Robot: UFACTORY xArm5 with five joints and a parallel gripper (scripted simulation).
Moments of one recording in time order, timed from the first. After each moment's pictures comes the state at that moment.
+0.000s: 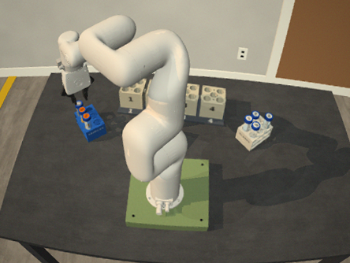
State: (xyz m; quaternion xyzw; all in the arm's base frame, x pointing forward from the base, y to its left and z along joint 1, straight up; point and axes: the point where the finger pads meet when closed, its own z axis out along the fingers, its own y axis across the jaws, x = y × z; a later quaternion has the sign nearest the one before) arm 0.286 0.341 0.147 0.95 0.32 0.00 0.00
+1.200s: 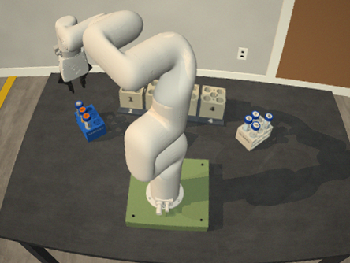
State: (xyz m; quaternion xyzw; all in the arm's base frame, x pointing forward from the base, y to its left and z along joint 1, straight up) arm 0.286 0.342 0.209 0.95 0.32 0.00 0.00
